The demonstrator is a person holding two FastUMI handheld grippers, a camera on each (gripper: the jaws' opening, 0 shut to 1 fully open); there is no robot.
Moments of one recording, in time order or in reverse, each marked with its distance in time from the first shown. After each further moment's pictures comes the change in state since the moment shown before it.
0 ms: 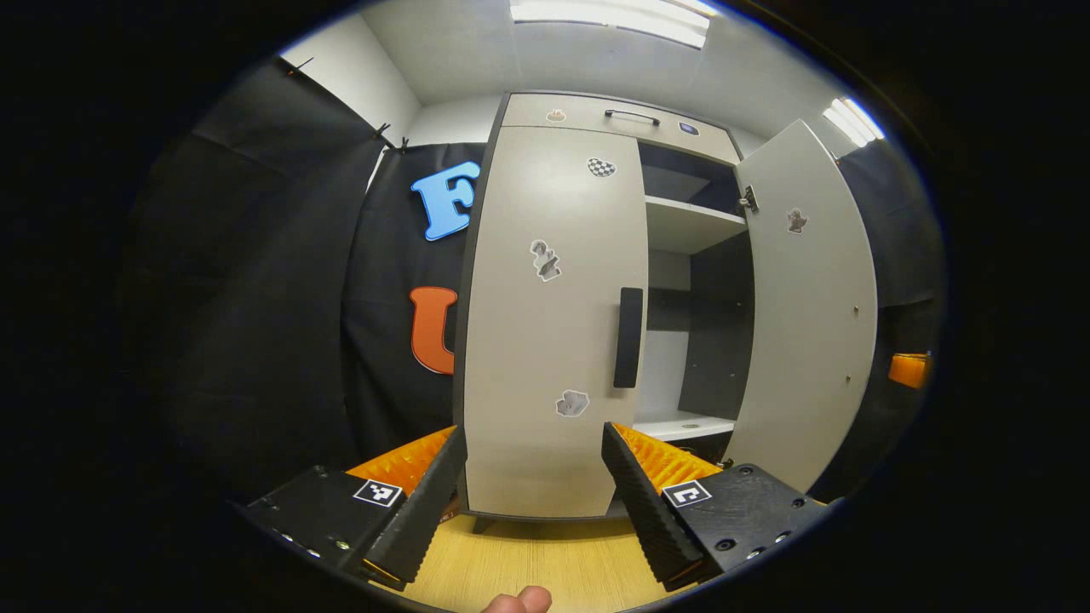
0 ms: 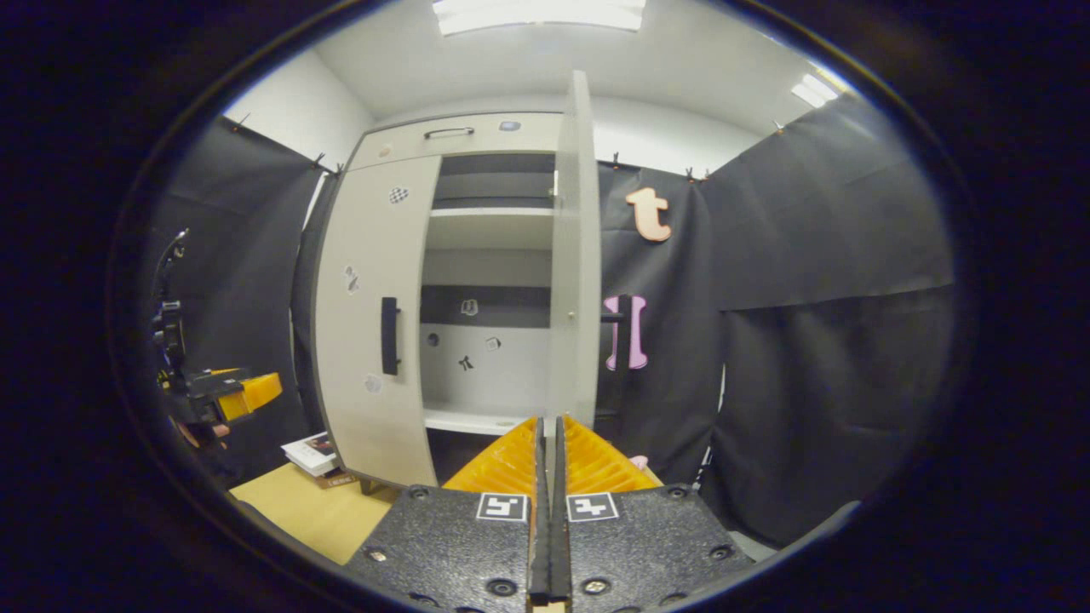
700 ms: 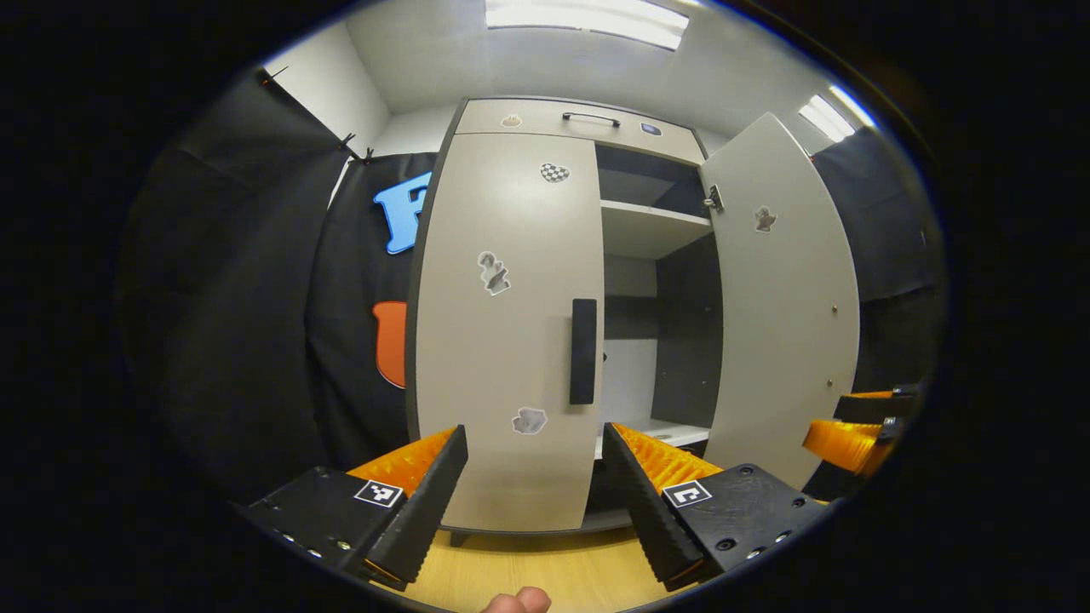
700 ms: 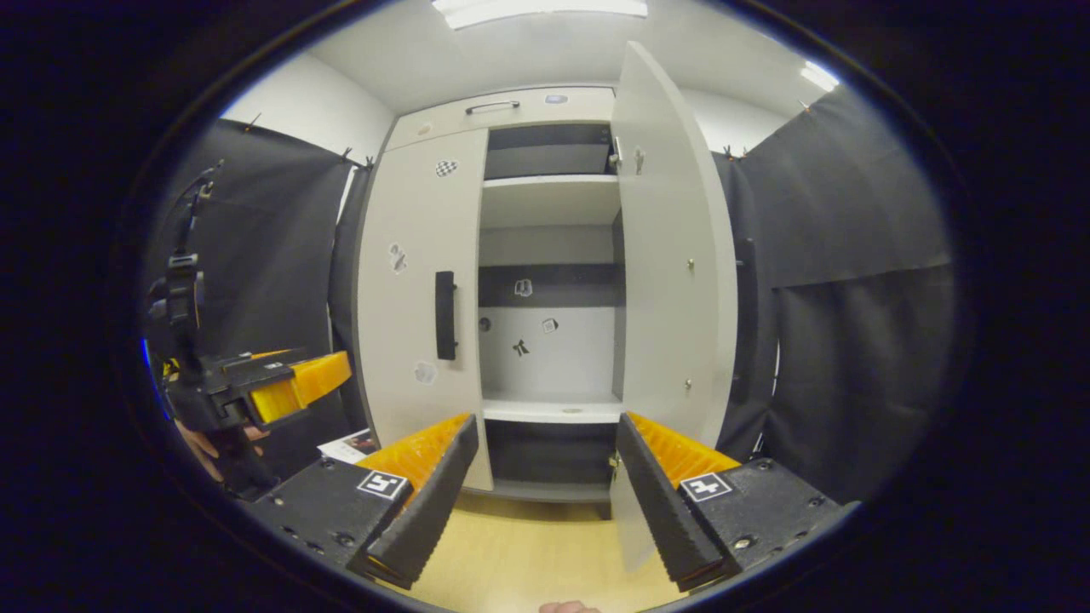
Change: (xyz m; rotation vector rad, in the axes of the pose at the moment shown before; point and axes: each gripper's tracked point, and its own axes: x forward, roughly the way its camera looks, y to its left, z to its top) left arm 0.039 -0.057 0.026 0.005 -0.065 -0.127; right arm 0.034 0.063 -0.023 0.065 0.022 0.130
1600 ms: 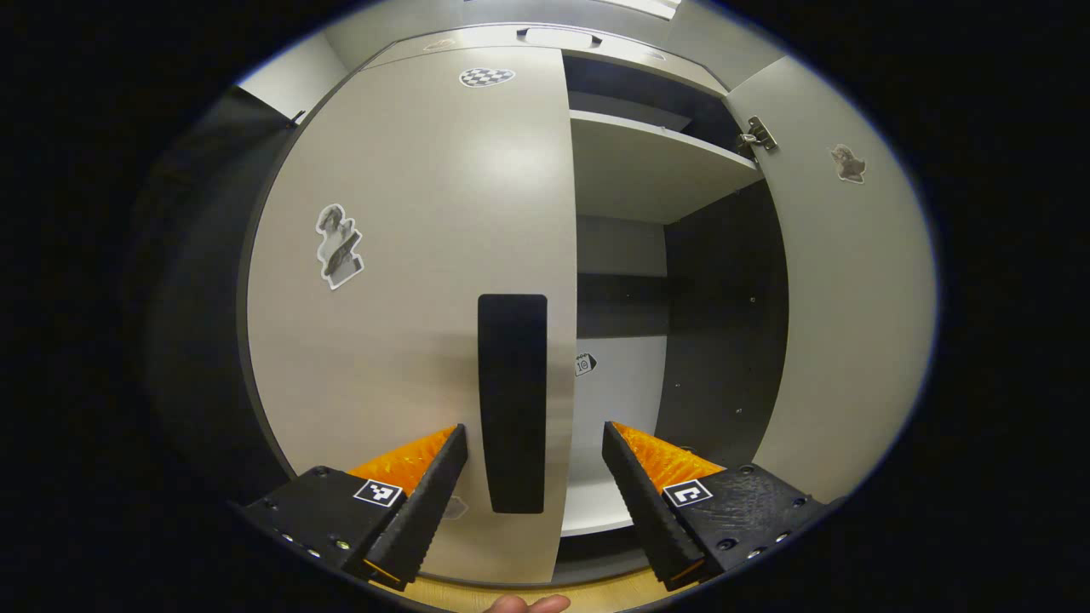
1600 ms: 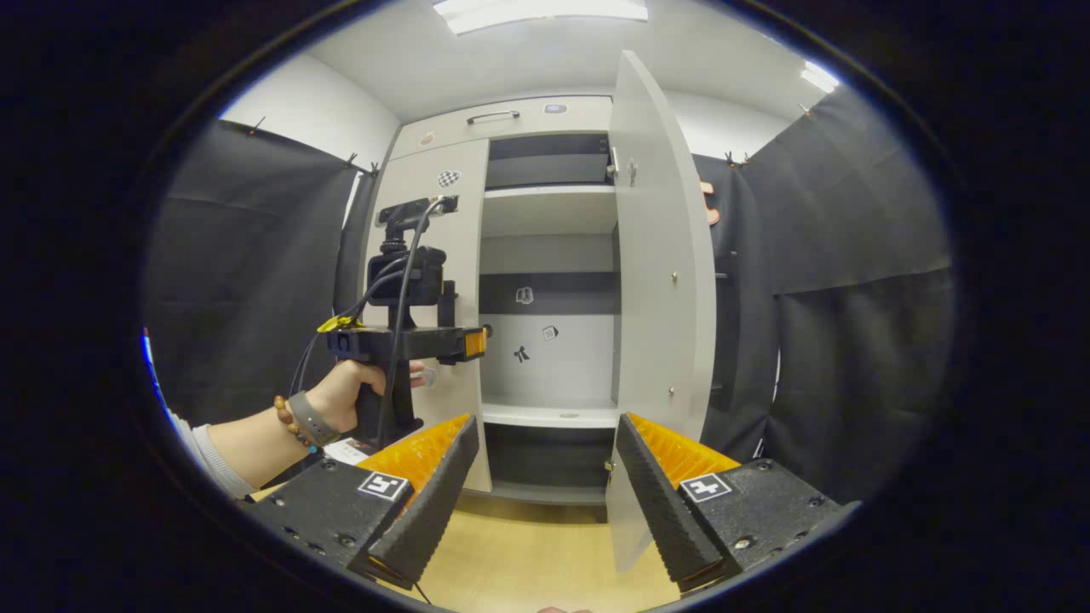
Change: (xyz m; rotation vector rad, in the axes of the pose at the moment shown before) left arm 0.181 -0.039 -0.015 0.044 0.104 0.022; right arm -0.012 -0.016 0.002 -0.017 -0.013 -0.004
